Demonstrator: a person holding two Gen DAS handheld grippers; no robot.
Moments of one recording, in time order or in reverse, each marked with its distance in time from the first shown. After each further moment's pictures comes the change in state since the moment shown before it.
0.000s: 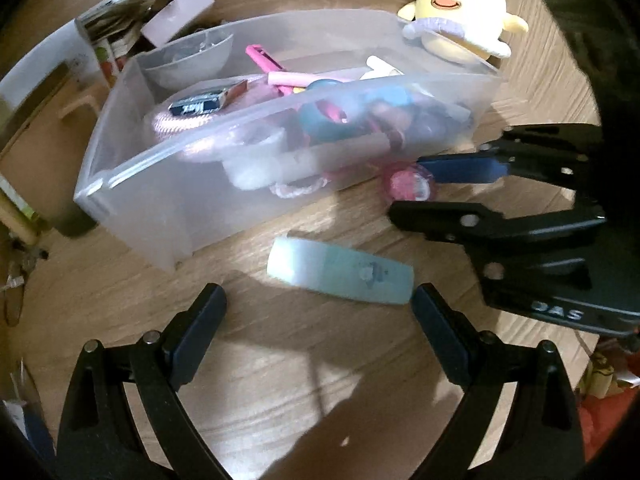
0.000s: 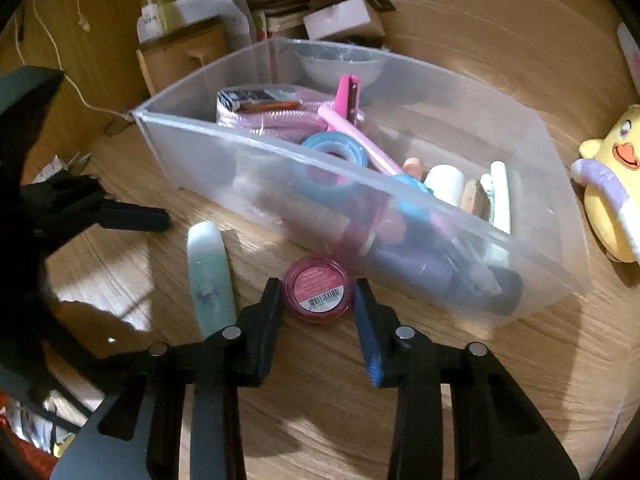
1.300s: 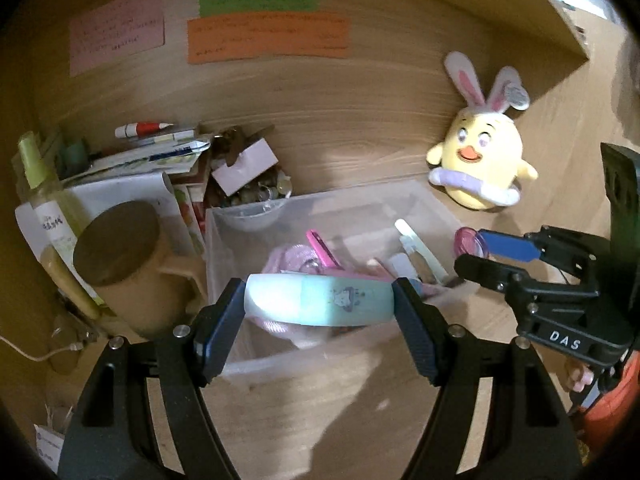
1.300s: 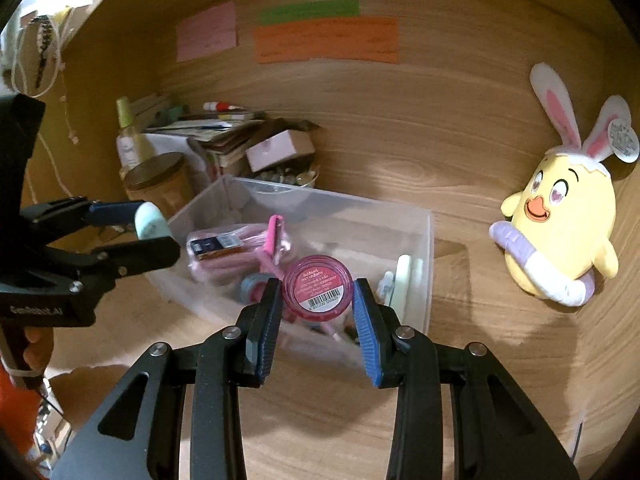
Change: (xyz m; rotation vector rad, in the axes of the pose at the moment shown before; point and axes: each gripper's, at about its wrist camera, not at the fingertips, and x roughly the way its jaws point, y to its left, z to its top) left arm -0.087 0.029 0.071 -0.132 -0.328 0.066; right arm -0.083 -0.046 0.032 0.109 -0.275 -0.089
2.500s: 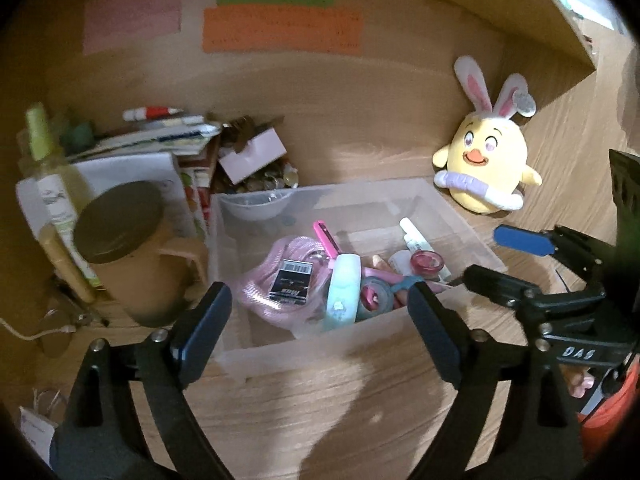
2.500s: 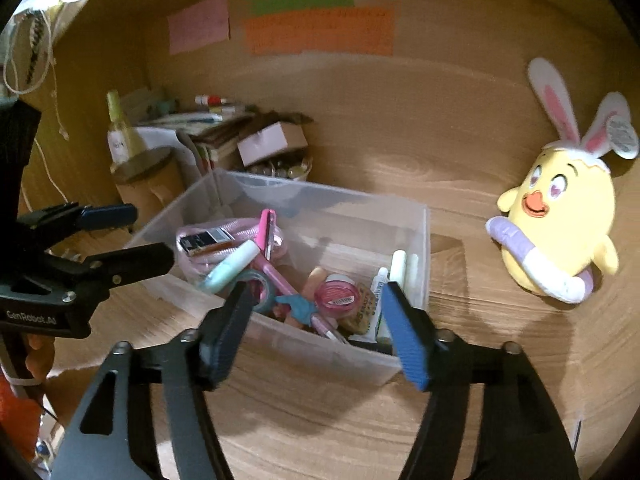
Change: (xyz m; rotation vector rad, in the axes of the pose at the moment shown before) left arm -0.004 0.005 -0.017 -0.043 -0.026 -0.001; right arm -0.002 -0.002 0.000 0.003 0.003 -0.019
